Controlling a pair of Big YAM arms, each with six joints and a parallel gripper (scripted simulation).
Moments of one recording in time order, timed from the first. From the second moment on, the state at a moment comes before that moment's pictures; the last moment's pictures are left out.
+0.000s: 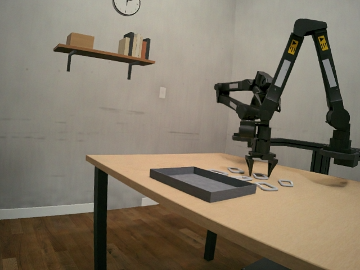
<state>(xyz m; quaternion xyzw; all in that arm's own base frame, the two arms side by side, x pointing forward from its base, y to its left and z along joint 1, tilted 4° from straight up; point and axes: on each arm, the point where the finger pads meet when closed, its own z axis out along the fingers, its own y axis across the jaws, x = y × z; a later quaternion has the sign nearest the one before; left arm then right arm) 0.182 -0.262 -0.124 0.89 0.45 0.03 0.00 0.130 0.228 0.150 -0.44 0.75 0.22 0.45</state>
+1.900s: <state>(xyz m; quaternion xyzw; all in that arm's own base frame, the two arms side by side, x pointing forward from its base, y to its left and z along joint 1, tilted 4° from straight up) 0.174 -0.255 -0.093 0.47 0.83 -0.12 0.29 0.130 0.228 0.150 -0.44 0.75 0.22 0.45</state>
